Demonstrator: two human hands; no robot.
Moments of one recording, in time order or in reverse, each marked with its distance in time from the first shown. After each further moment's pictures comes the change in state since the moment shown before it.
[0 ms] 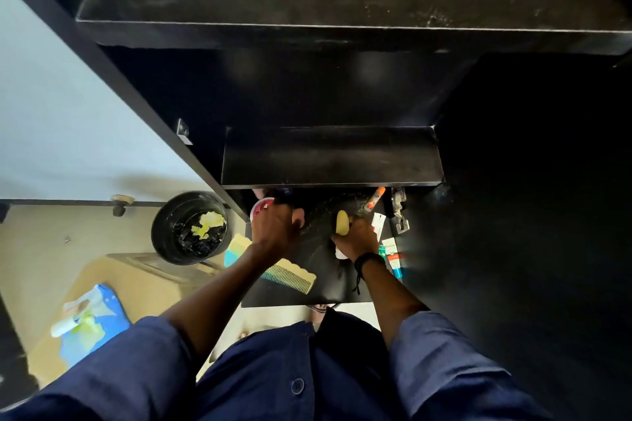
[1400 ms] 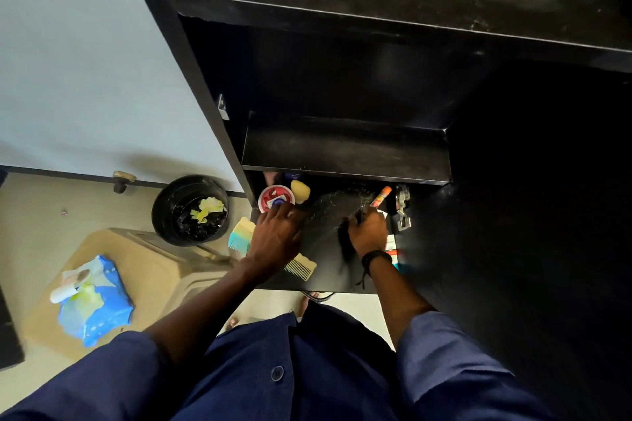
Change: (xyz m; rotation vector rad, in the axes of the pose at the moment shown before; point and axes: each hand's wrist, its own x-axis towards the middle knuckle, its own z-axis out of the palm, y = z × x) left_hand -0.054 -0.012 -0.003 0.001 -0.047 0.145; right_hand -0.011 0.003 -0.010 0.055 0.207 -0.047
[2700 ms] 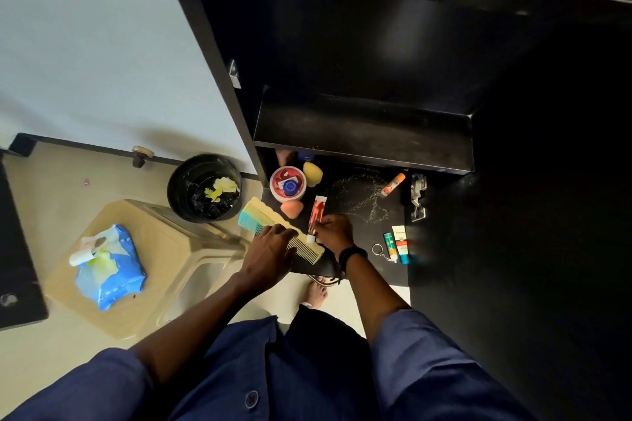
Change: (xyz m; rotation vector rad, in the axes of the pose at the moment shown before) left_hand -0.052 -0.020 0.037 -0.097 -0.155 -0.147; right_hand -0.024 -0.003 0.082 0.200 -0.449 0.098
